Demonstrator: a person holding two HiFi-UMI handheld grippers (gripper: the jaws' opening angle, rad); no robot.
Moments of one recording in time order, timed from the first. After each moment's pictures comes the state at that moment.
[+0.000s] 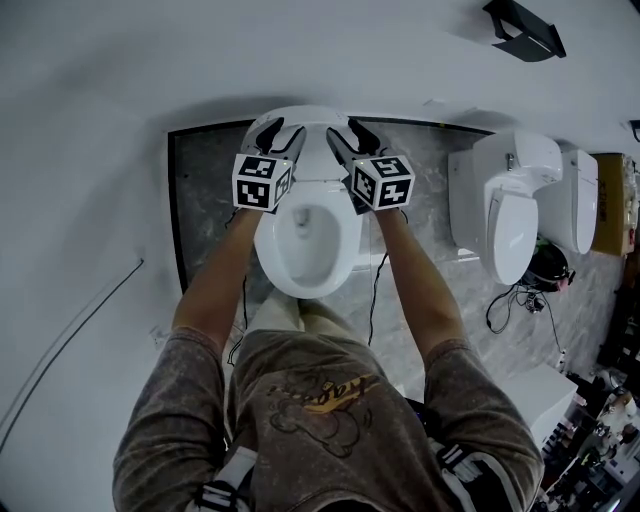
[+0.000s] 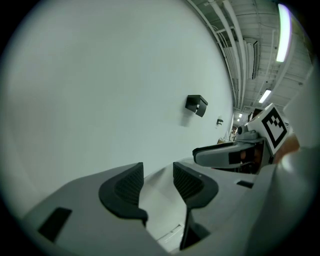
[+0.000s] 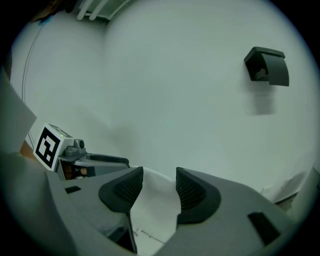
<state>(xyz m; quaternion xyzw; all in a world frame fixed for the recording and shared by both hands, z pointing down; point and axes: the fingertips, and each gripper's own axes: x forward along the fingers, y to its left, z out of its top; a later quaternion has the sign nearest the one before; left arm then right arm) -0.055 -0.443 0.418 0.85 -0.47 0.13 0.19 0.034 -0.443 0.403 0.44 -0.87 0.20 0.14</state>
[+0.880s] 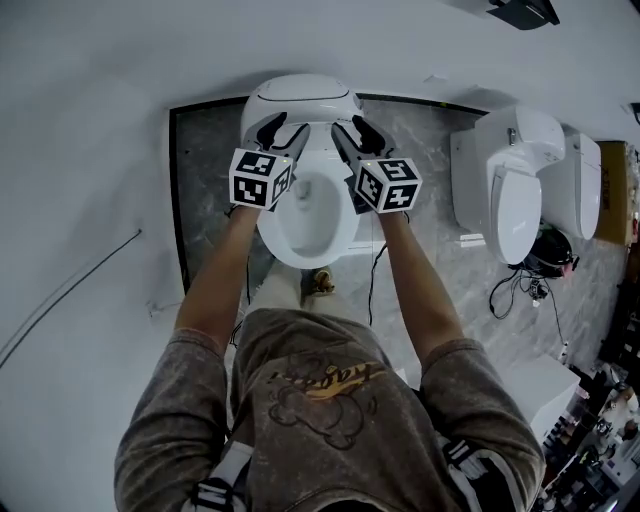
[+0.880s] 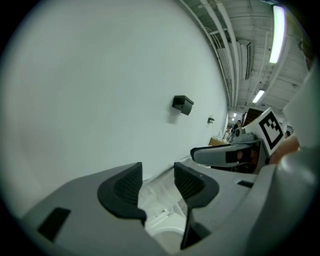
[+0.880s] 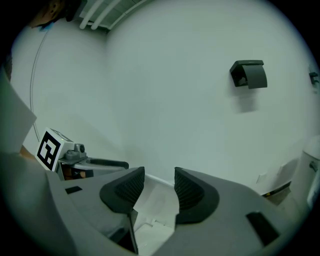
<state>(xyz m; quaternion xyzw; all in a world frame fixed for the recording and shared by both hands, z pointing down) -0.040 -0.341 0.406 0.86 -0.45 0.13 0.19 0.050 -0.342 0.392 0.45 -0.86 0.21 0.10</state>
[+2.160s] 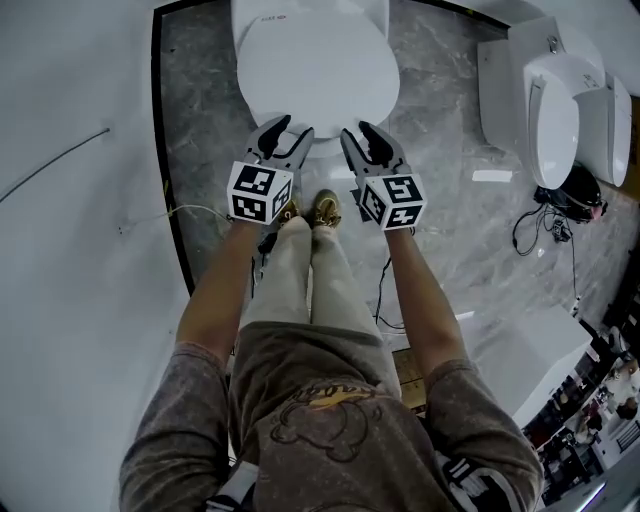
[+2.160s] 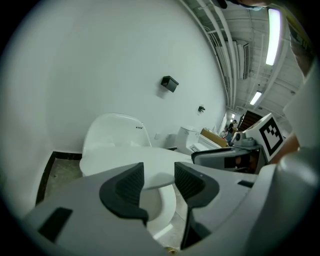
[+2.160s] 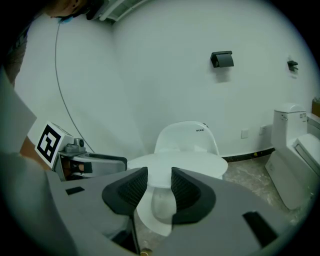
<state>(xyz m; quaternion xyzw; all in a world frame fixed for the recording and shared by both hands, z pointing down) -0.017 -0.033 0.584 0.85 -0.43 0.14 0.26 0.077 -0.031 0.575 0.45 -0.84 0.25 0.16</state>
